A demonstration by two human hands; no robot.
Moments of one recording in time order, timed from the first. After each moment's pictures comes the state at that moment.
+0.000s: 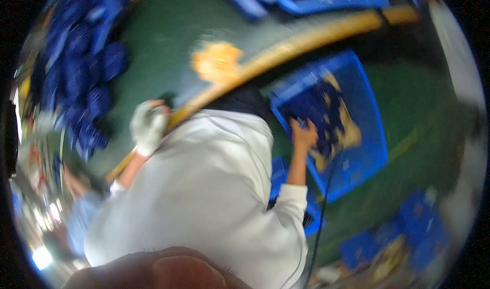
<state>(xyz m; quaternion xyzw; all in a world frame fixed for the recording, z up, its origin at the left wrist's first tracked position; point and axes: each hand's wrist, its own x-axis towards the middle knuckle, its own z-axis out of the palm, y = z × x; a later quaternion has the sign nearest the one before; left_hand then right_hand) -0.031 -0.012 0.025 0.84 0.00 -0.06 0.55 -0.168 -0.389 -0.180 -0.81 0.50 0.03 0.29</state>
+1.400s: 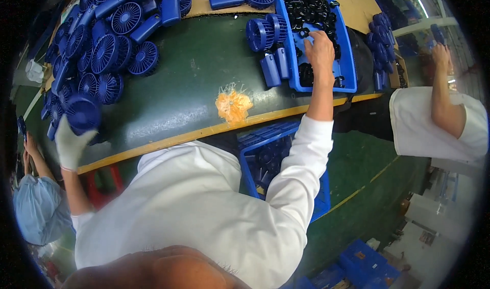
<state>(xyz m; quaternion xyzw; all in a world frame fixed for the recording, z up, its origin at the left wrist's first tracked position) -0.049 0.167 0.124 0.98 0.08 0.14 0.14 0.251 -0.408 0.066 -0.96 -0.13 -0.23 0.10</state>
